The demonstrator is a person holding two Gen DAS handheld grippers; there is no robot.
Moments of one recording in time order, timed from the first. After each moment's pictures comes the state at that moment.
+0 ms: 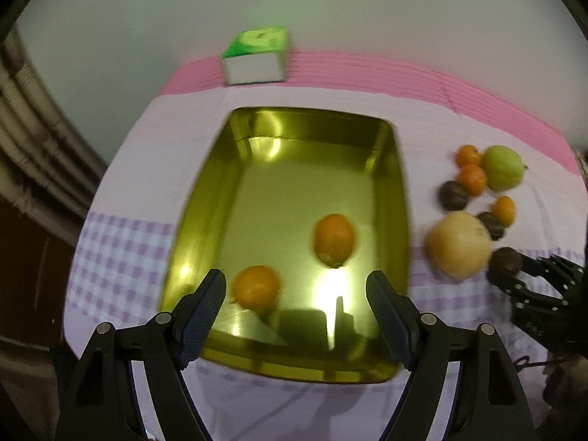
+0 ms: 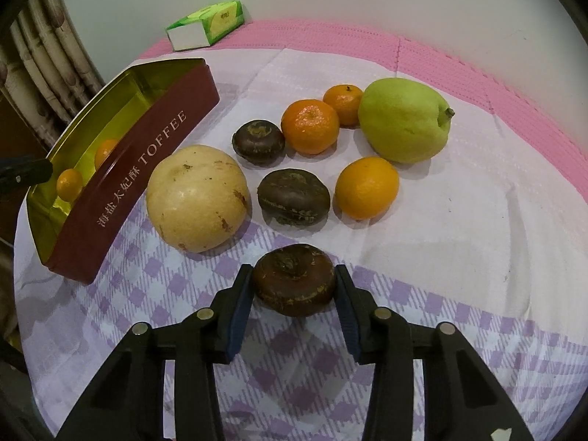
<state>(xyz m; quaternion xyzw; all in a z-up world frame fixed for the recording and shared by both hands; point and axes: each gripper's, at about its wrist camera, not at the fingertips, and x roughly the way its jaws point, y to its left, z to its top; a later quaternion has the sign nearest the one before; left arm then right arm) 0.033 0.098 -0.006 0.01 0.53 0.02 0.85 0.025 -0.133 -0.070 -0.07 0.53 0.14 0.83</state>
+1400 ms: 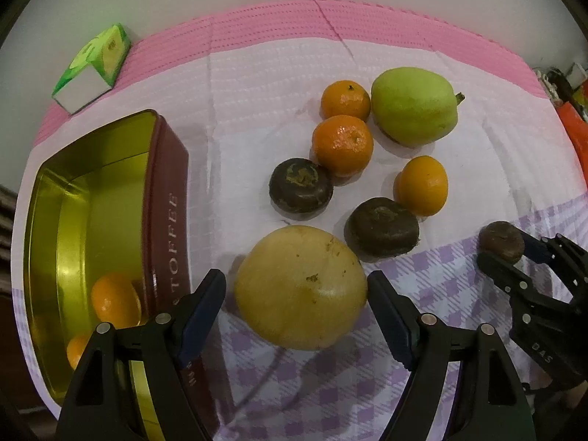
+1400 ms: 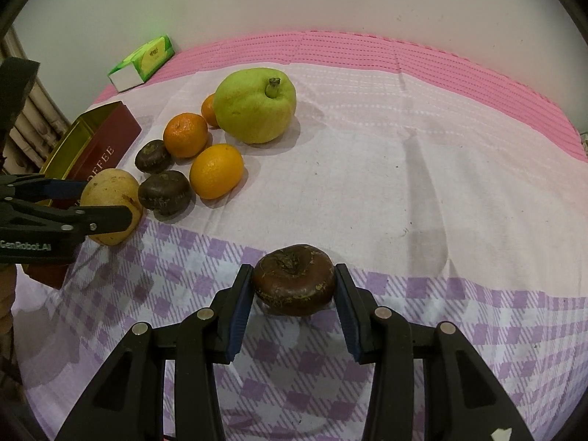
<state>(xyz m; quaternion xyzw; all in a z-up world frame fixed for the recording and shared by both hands) 0.099 -0.048 -0.063 0.07 0.60 -0.10 0.79 0.019 -0.220 -0.067 0.00 0.52 0.08 0.85</state>
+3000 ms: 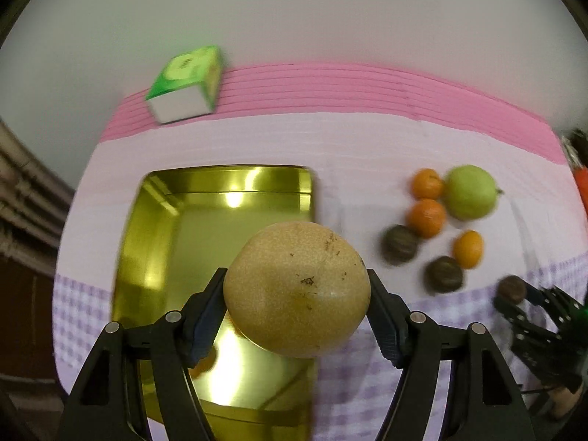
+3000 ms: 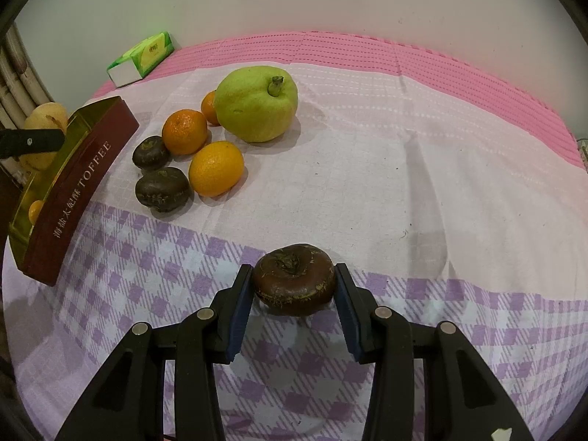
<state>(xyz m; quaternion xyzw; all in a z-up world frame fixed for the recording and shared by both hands) 0.110 0.048 0.003 0.03 0.54 -0.01 0.84 0.020 -0.213 -0.068 -0.02 0.52 0.07 0.85</state>
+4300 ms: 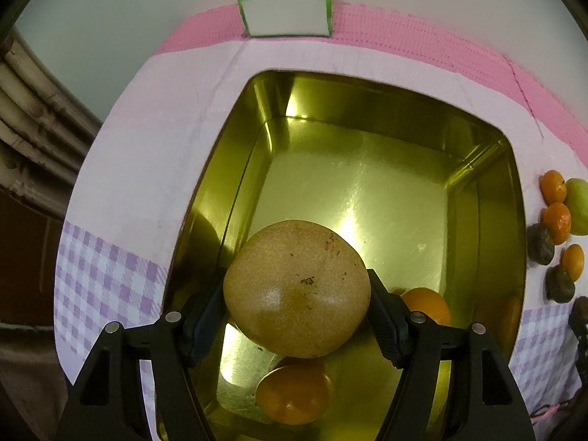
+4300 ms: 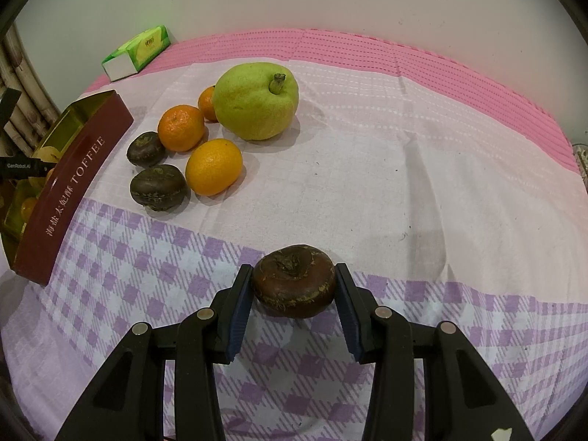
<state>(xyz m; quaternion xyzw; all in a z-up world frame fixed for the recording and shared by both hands) 0.137 0.146 -0.069 -0.01 0.60 0.07 0.79 0.023 -0.206 -0.071 -0.03 0.52 0.06 0.85</state>
